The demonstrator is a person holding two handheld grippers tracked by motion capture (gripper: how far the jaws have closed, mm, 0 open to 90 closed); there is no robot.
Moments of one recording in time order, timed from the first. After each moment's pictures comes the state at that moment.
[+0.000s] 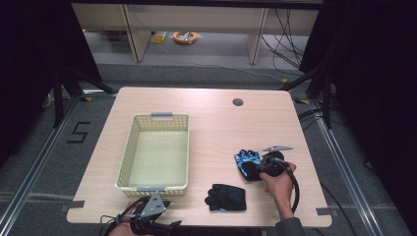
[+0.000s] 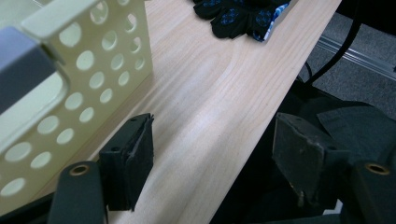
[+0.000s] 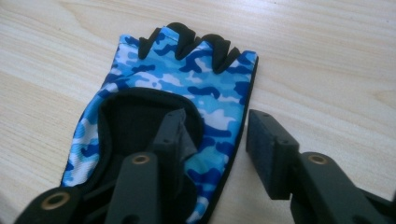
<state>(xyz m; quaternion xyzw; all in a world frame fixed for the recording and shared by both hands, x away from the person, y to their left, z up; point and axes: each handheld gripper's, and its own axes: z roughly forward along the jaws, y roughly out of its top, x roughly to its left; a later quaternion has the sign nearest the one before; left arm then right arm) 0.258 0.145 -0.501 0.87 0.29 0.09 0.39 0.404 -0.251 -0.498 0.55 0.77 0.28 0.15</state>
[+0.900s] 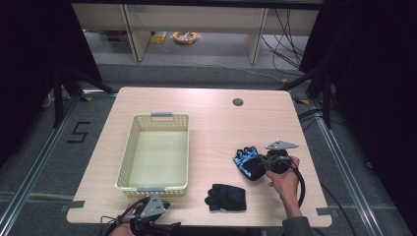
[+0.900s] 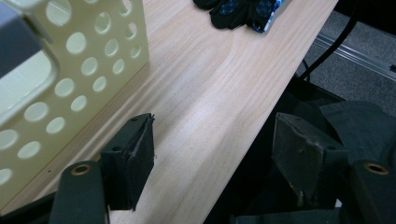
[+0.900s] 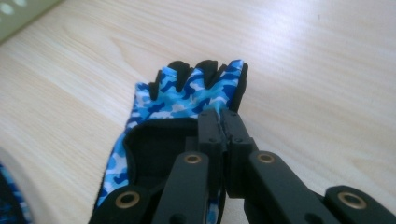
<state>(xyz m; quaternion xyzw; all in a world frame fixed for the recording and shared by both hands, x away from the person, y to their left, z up) 0.257 0.144 -0.506 0.87 0.29 0.08 0.39 0.401 -0.257 -0.473 0.46 0.80 0.35 0.18</state>
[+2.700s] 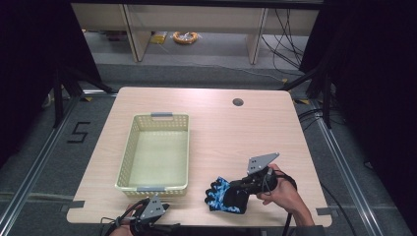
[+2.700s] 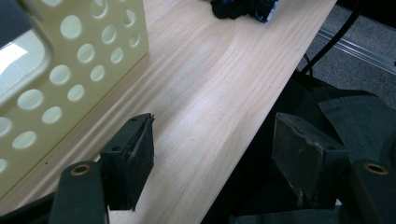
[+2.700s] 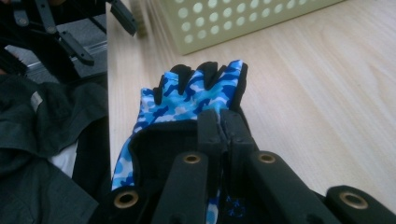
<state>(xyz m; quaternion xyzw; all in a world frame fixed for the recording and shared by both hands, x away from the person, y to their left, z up) 0.257 0.147 -0.510 0.88 0.28 0.09 0.38 0.361 -0.210 -0.460 0.16 0.90 0.41 -0.01</state>
